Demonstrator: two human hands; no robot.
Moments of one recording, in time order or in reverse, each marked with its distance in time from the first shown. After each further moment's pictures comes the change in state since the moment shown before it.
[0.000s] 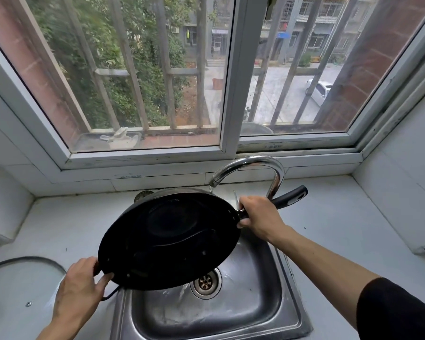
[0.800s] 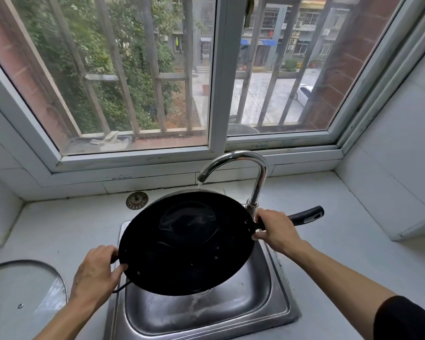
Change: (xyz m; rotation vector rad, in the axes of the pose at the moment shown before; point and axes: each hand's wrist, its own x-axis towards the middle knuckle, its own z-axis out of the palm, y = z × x) left_hand 0.006 0.039 0.006 0.013 -0.049 0.162; right_hand -0.068 0.042 0.001 0.000 -0.043 0.178
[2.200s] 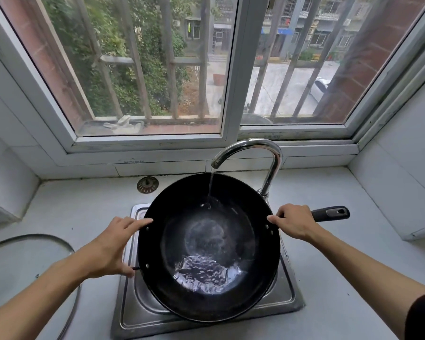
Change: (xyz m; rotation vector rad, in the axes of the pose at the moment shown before) left_hand 0.022 0.001 -0.039 0.062 -0.478 0.351; right_hand 0.000 0.018 -0.010 -0.075 -0.098 0.135
